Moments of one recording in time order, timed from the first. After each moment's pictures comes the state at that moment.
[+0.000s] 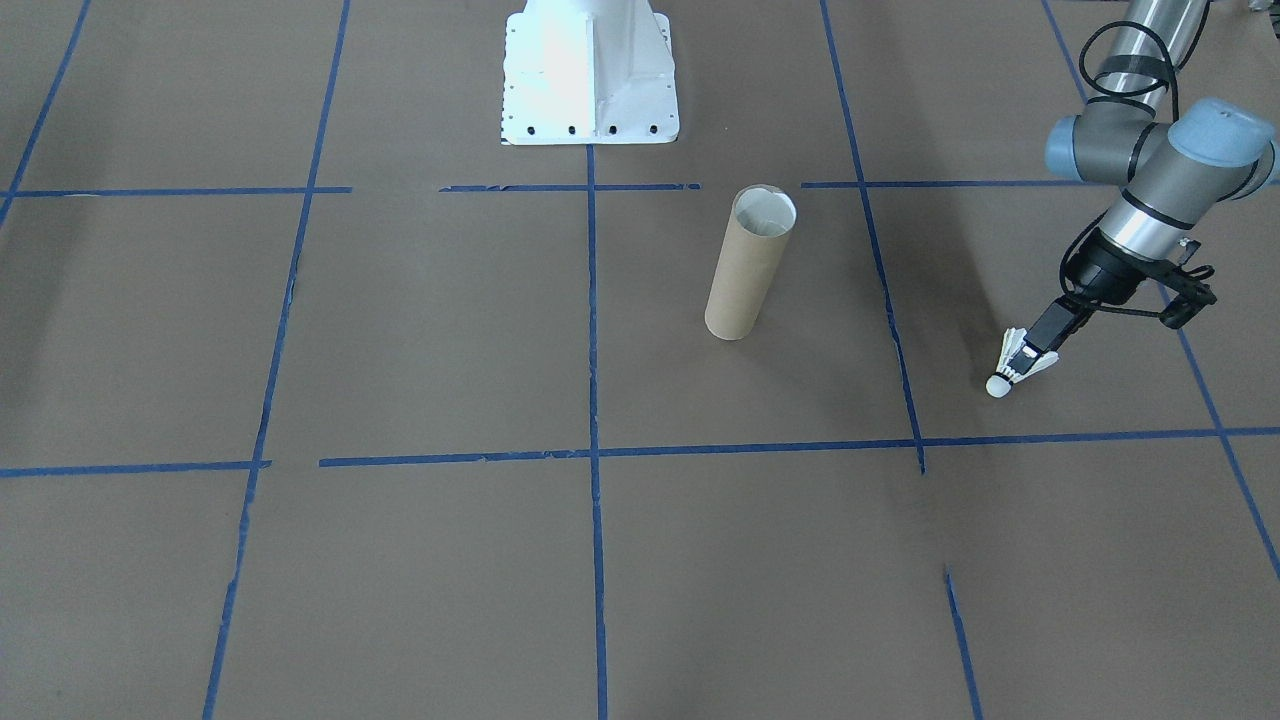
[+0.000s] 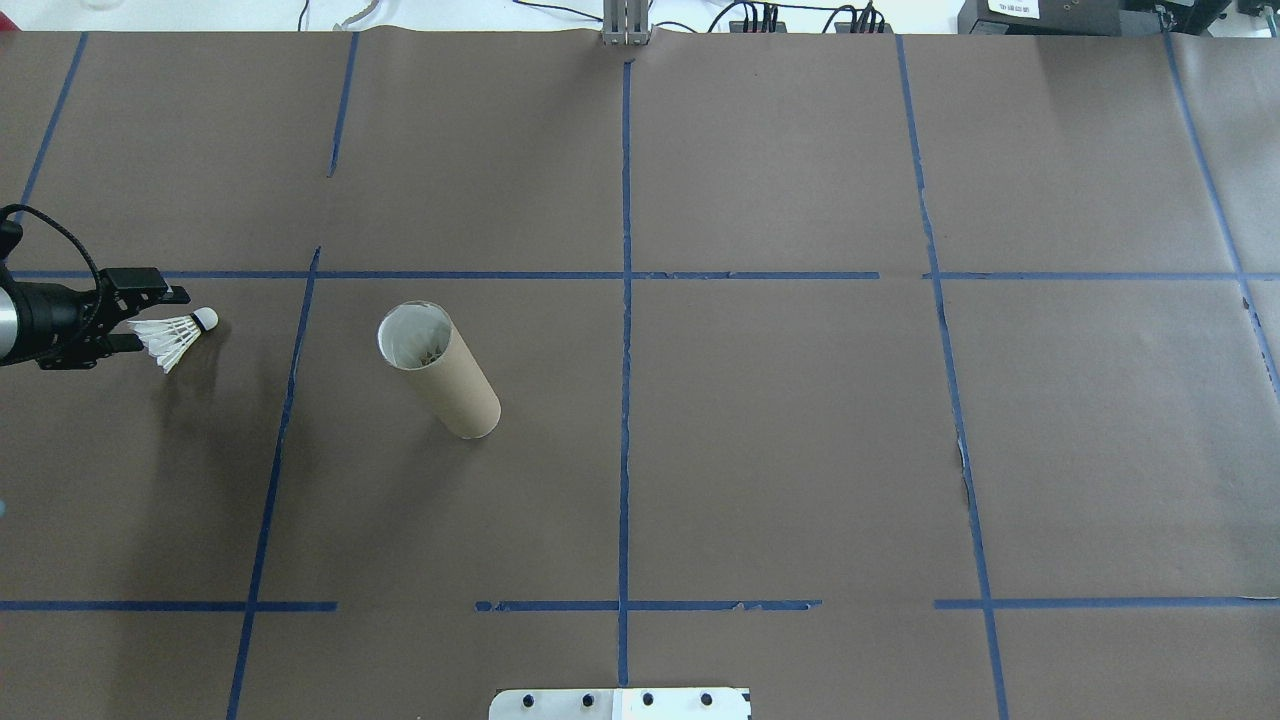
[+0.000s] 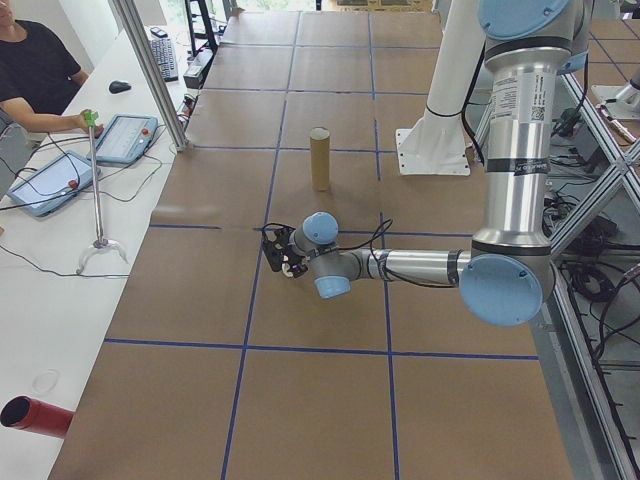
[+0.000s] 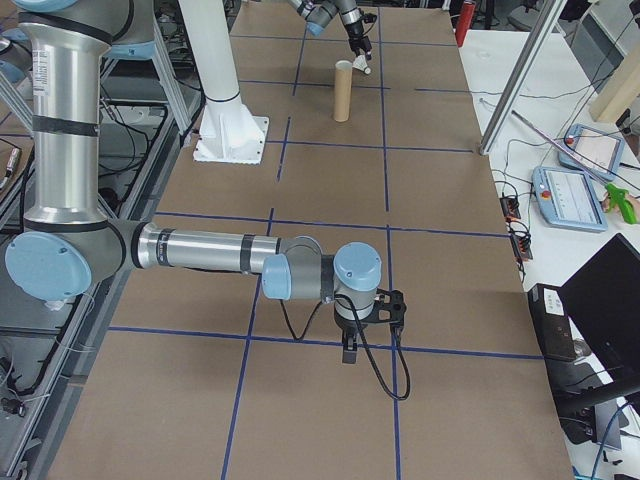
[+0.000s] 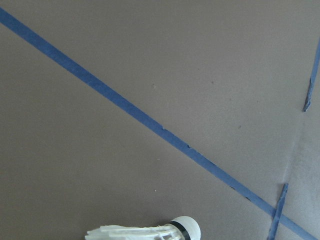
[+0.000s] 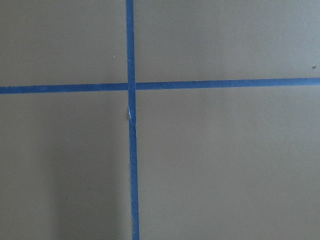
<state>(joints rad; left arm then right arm) -0.89 -1.57 -1.44 -2.81 -1.95 -1.69 1.56 -1.66 1.62 -1.49 2.30 0.08</state>
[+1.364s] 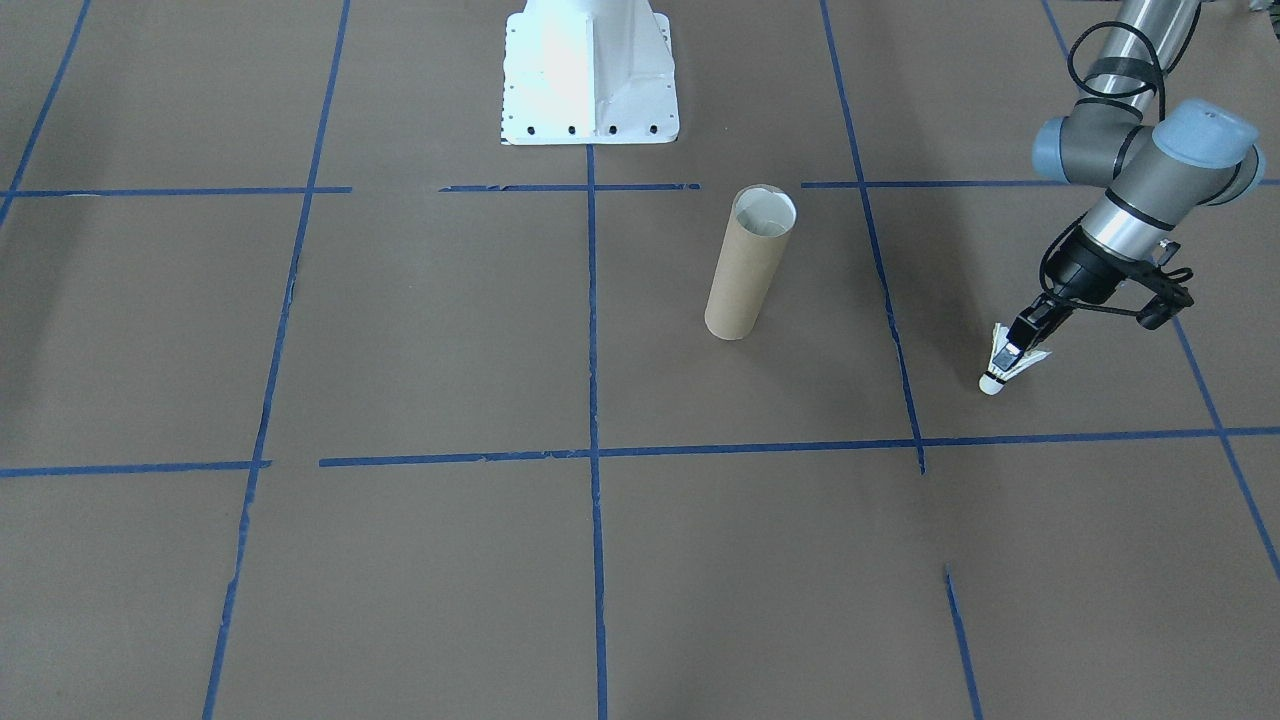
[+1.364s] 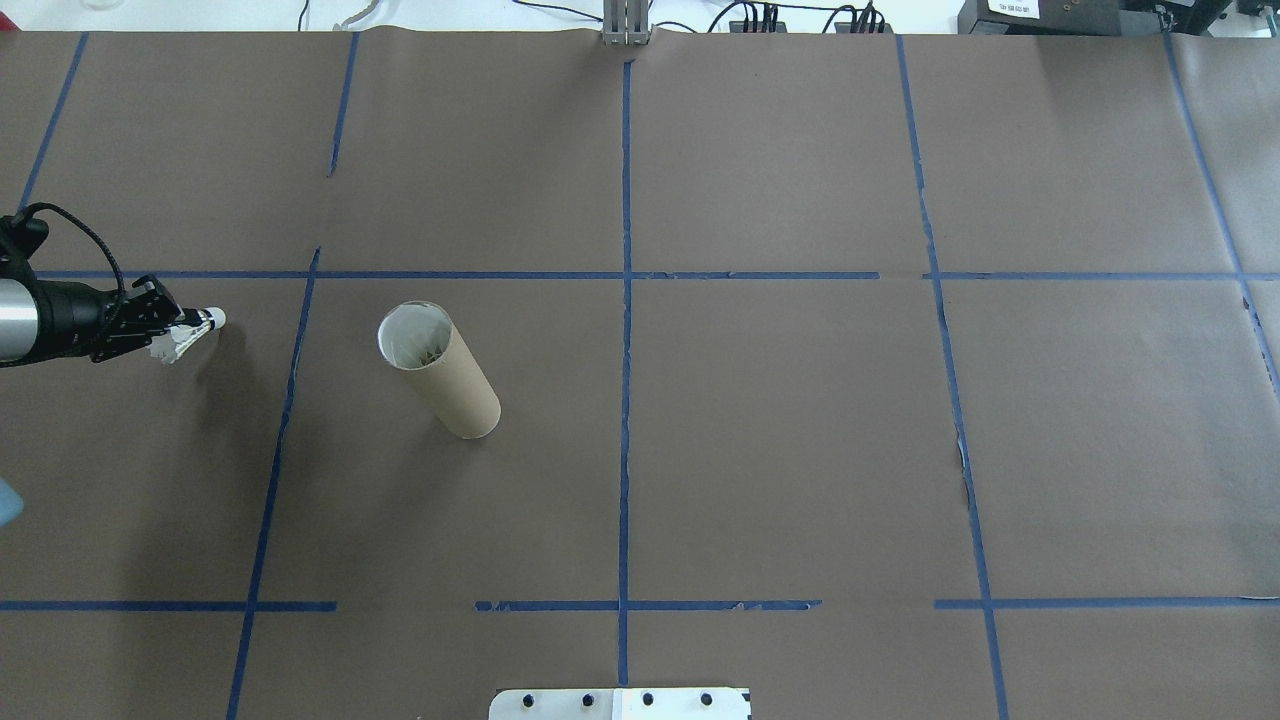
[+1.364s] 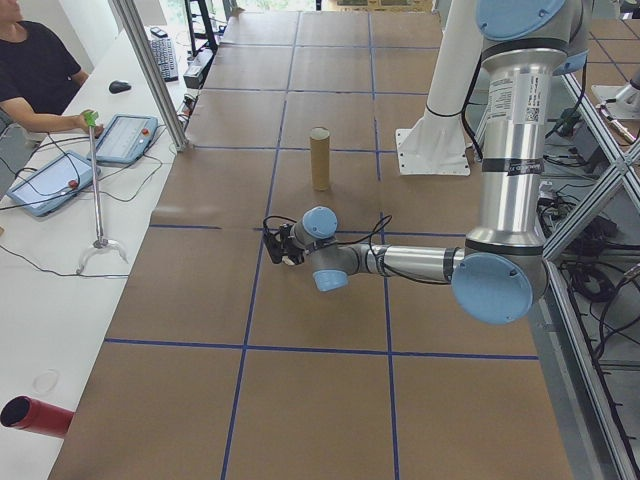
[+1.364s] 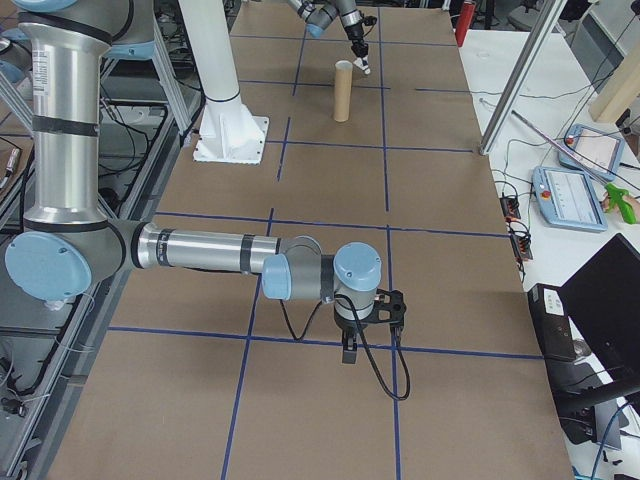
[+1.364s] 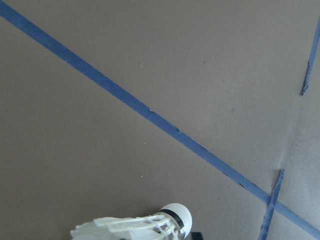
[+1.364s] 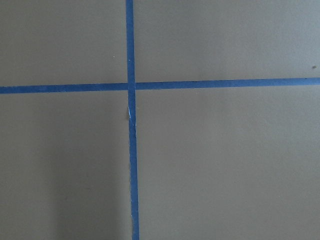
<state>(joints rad) -0.87 -1.58 -1.48 -2.82 -1.98 -1.69 1.56 -1.66 1.62 -1.49 2.30 0.08</state>
